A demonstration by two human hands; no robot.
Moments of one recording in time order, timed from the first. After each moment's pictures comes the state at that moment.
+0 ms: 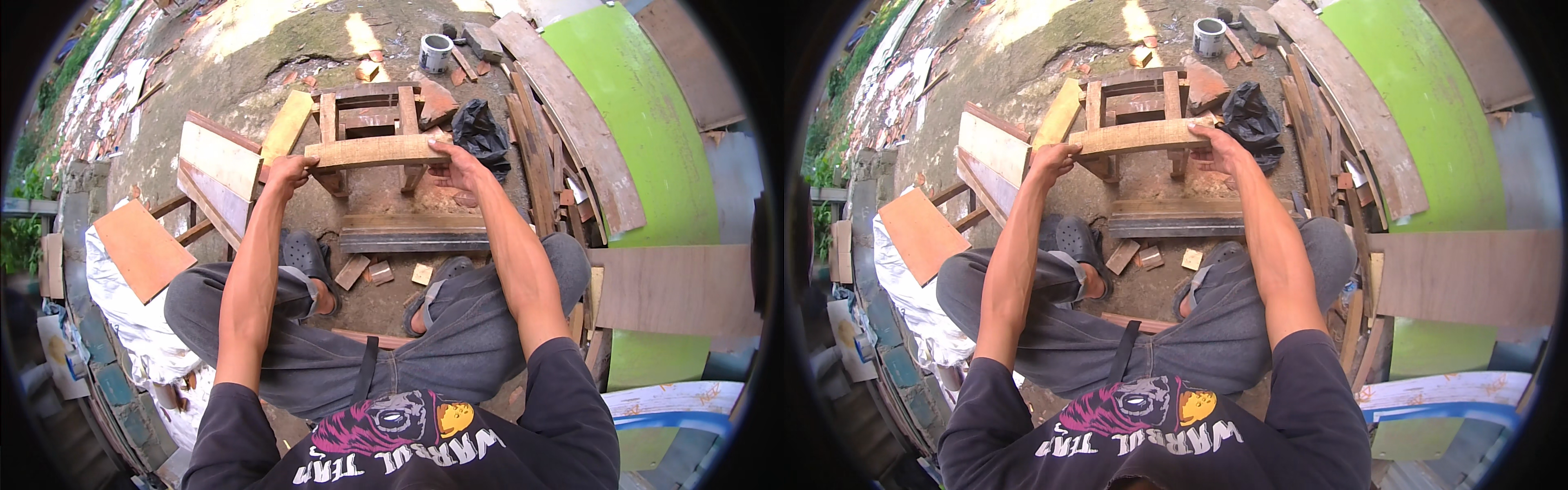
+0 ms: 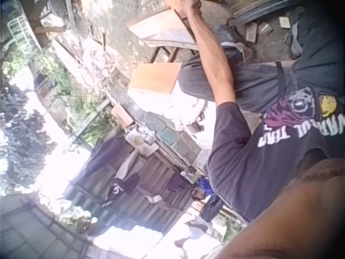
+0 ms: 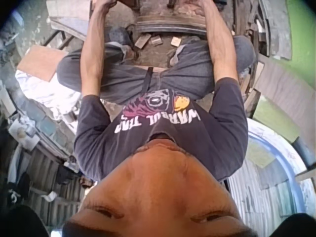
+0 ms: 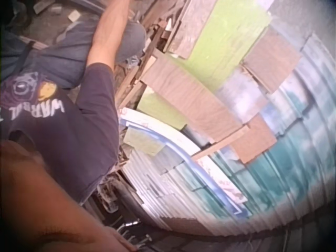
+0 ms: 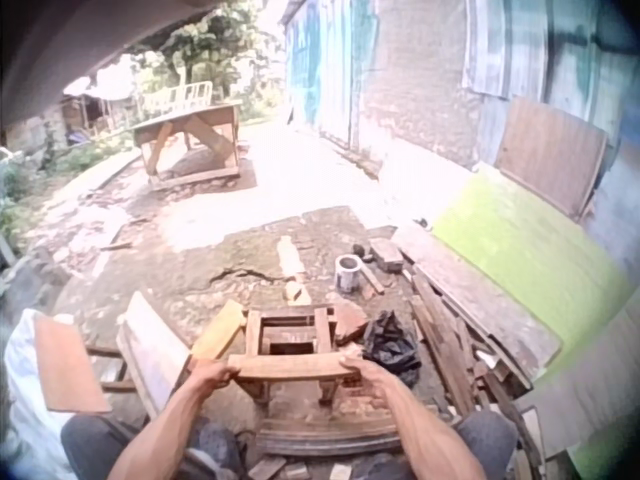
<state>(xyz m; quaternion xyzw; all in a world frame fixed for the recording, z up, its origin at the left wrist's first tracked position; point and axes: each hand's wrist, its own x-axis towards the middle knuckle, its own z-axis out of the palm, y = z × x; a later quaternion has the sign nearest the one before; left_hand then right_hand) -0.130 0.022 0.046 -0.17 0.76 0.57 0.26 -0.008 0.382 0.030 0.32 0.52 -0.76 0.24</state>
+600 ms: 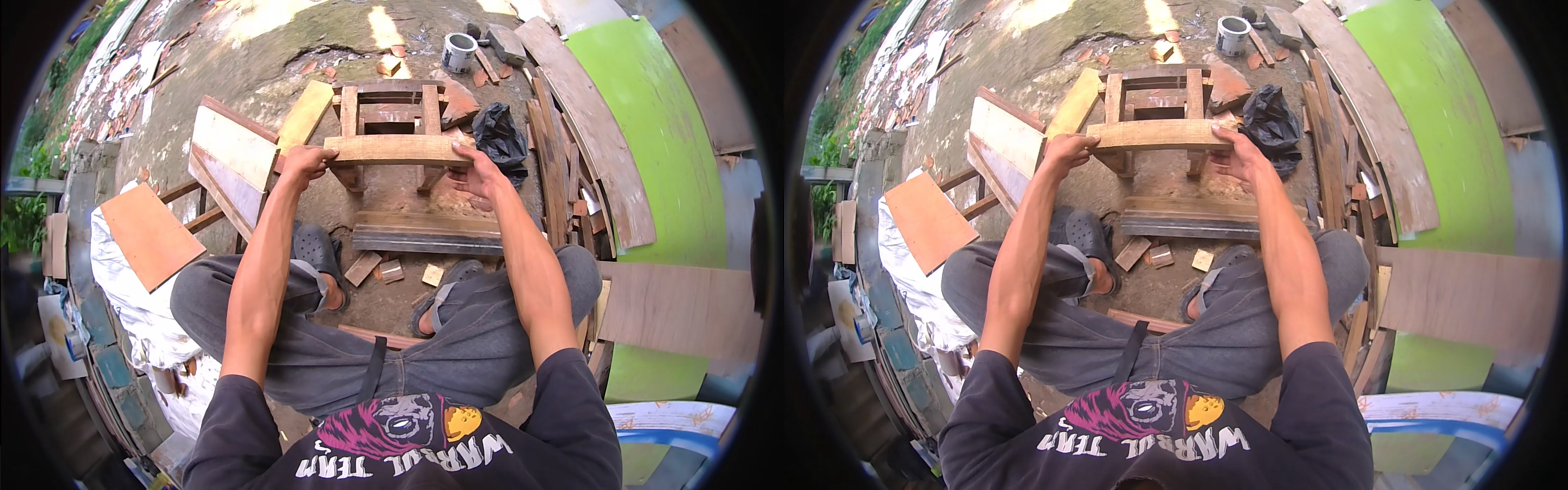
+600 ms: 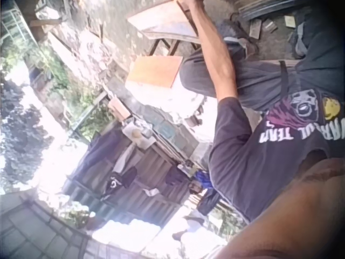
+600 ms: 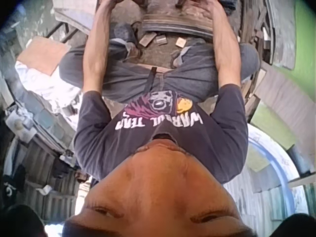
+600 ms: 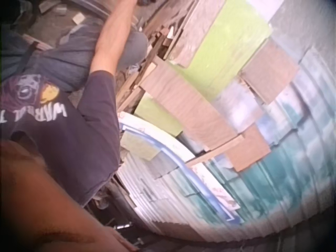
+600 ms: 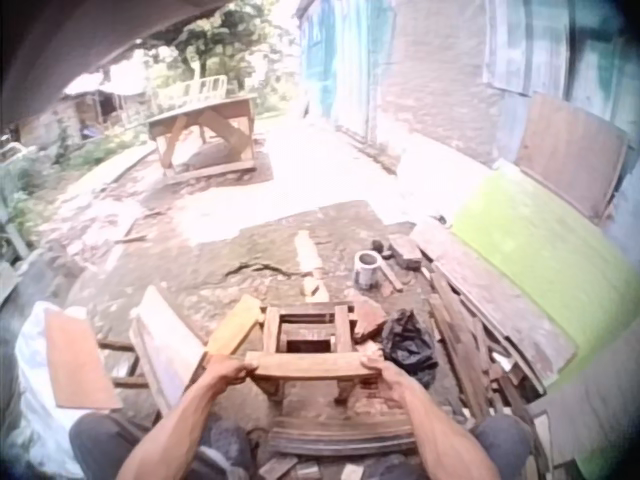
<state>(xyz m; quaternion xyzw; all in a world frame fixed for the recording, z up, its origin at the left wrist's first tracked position) -0.135 0.017 0.055 -0.14 0.78 0.51 0.32 -0.005 0.377 0.034 0.32 0.49 -0.78 0.23</state>
